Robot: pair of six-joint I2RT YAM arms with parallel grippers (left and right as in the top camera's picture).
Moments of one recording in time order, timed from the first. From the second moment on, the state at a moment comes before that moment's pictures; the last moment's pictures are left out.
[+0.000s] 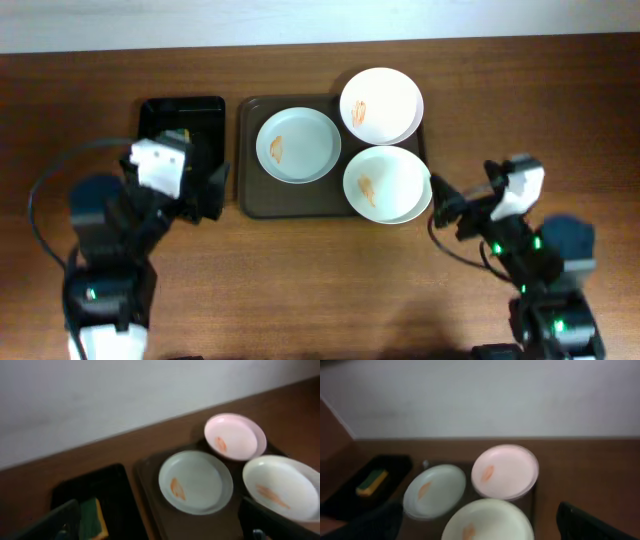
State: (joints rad) left arm 0.07 0.92 0.89 -0.37 0.38 0.22; right arm 0.03 0.67 0.63 -0.19 -0.32 0.15
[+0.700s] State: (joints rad) left arm 0.07 1.50 1.58 -1.00 0.39 0.24; right arm 0.18 1.48 1.48 -0.79 -0.41 0.07
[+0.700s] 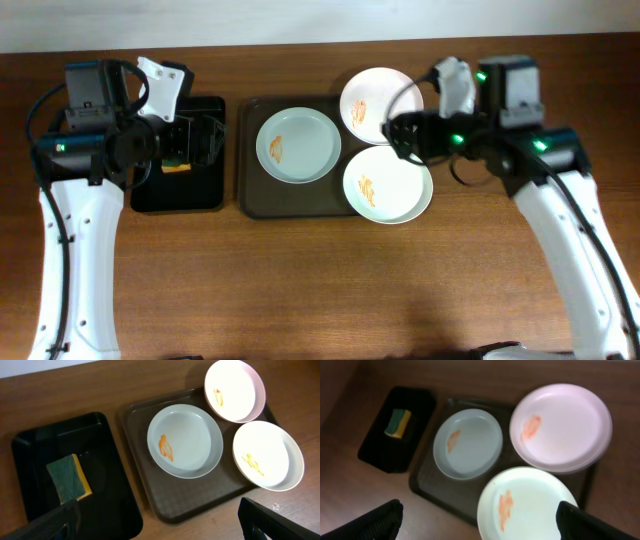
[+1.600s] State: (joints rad) left arm 0.07 1.50 1.58 -0.94 0.15 0.11; right arm 0.50 1.94 1.49 -0.45 -0.01 0.47
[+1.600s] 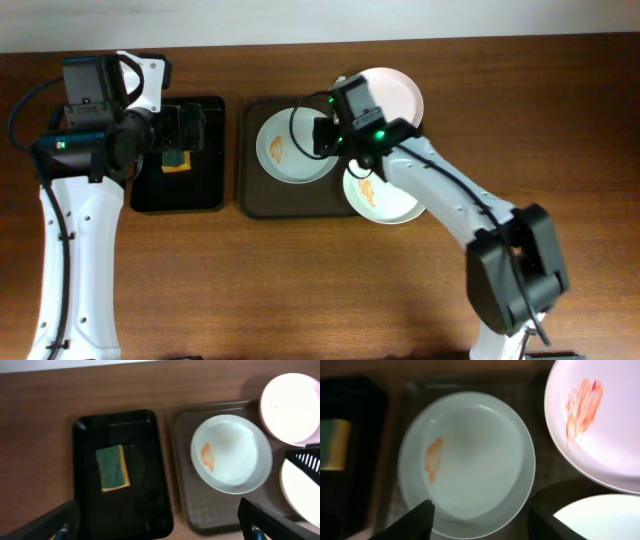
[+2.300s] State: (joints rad) left arm 0.07 1.61 1.58 -0.92 0.08 0.05; right arm 0.48 2.12 1.49 -0.34 0.09 0.52
